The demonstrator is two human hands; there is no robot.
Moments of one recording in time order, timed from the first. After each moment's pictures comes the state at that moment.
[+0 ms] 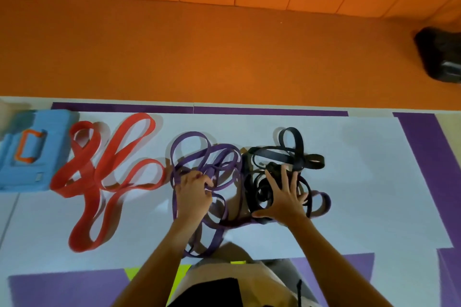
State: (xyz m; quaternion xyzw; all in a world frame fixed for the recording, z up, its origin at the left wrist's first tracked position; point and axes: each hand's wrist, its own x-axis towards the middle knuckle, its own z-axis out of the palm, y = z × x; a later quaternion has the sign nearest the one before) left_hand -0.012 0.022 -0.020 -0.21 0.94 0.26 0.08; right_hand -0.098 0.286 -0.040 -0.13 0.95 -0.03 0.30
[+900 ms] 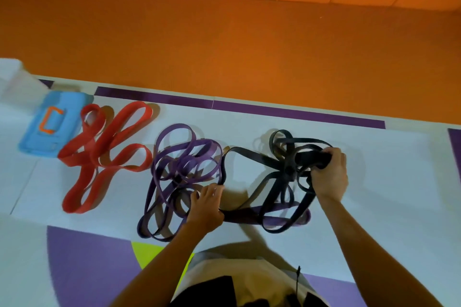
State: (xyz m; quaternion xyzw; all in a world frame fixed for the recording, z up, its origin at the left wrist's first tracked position) left_hand -0.025 0.166 -0.053 -0.19 0.93 0.19 0.25; right_hand -0.248 0.420 -0.017 0.03 0.94 -0.35 0.03
